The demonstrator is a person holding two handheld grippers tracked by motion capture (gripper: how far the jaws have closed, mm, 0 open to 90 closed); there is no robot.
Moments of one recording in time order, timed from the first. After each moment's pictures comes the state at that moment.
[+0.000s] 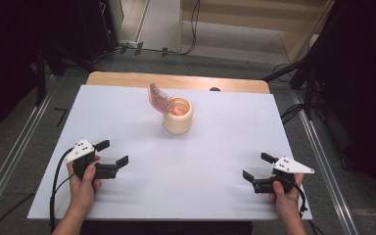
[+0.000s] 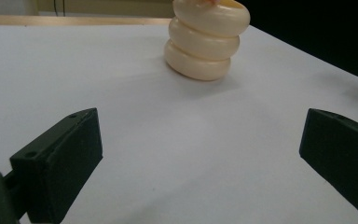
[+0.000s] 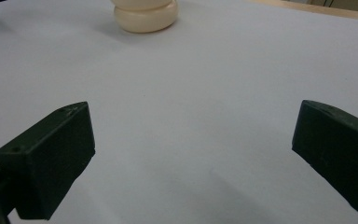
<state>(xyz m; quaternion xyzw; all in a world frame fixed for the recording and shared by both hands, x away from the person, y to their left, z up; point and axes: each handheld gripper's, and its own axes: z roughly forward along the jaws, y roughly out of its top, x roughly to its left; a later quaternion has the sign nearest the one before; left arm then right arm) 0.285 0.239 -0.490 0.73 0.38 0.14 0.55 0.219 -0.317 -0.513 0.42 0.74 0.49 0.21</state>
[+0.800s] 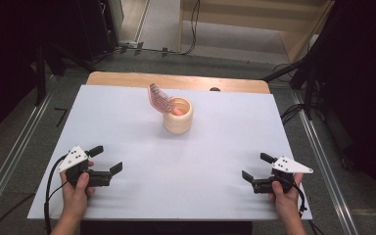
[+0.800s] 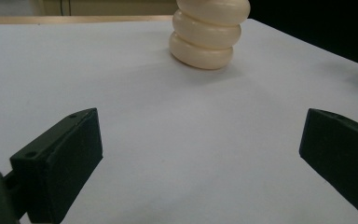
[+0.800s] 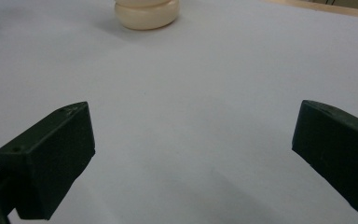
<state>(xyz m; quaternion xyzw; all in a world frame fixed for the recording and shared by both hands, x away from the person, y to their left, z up) 0.270 0.253 -0.494 0.74 0.37 0.16 0.54 0.220 -0.316 -0.514 0.42 0.74 0.48 0.21</state>
